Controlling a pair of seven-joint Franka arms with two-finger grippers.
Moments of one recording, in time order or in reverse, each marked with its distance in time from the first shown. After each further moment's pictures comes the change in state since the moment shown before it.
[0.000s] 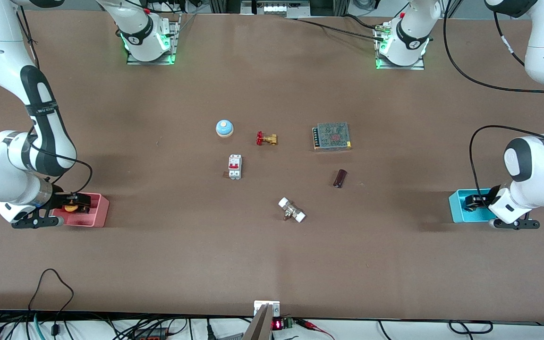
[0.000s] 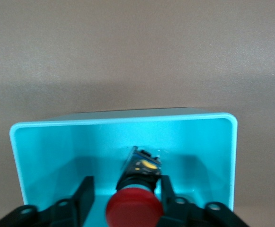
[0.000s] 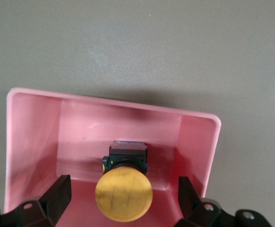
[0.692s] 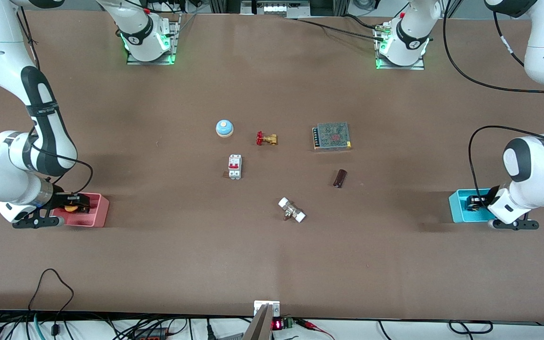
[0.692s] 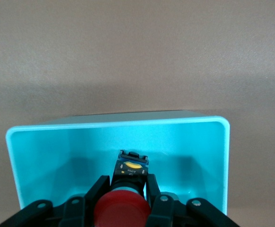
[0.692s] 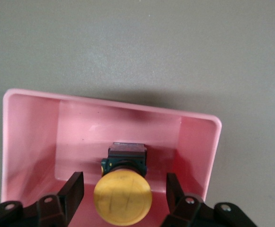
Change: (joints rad) left arm 0.000 -0.002 -0.005 0.004 -0.003 0.002 0.001; right arm -0.002 0.002 0.001 -0.003 0.000 0.018 0.000
